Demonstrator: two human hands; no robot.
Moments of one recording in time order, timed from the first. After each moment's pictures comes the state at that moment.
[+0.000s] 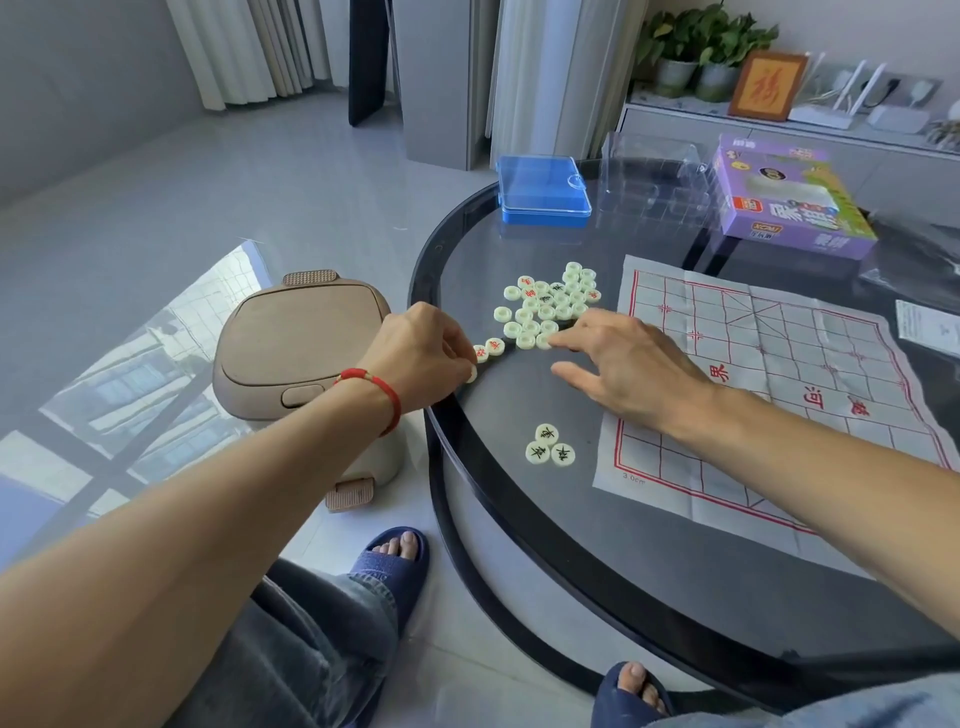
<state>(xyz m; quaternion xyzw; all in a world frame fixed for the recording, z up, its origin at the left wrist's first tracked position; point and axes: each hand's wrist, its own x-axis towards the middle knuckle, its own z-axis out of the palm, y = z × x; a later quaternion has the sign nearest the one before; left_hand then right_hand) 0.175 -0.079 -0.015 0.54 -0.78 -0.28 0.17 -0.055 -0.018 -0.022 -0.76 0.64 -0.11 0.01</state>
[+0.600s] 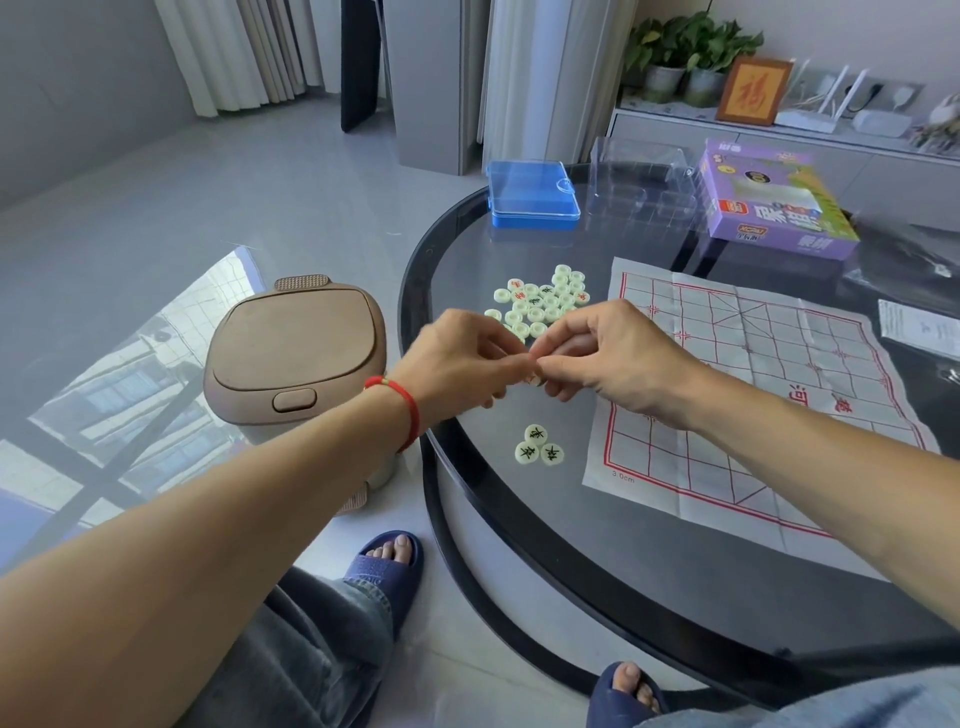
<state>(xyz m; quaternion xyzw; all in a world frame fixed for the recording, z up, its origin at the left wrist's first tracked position) 0.145 -0.058 -0.008 0.46 -0.76 -0.41 0.22 -0.038 -0.003 0.008 -0.59 0.63 -0.32 0.38</state>
